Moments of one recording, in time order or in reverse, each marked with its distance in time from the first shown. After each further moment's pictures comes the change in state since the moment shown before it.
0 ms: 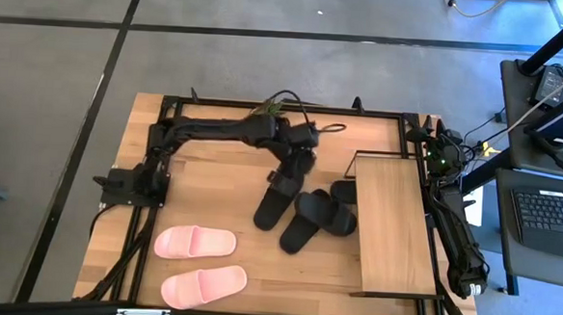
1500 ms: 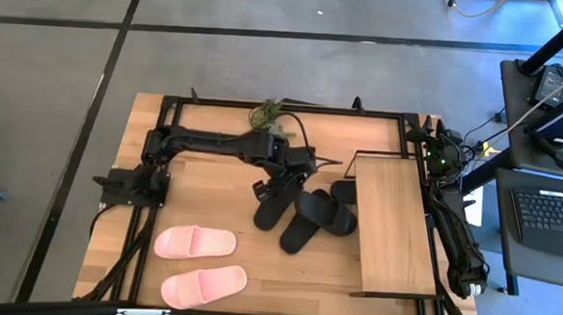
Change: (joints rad) left arm -0.134 -0.014 0.000 -0.079 0.006 0.425; right arm 0.000 0.000 0.000 0.000 0.000 -0.005
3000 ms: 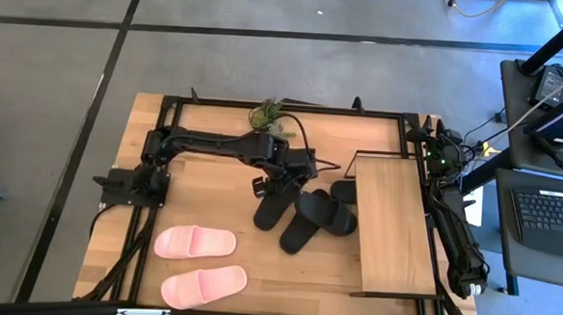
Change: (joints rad) left arm -0.006 -0.005 -0.001 -0.002 -0.031 0.141; right arm 0.000 0.000 0.000 0.000 0.000 -0.003
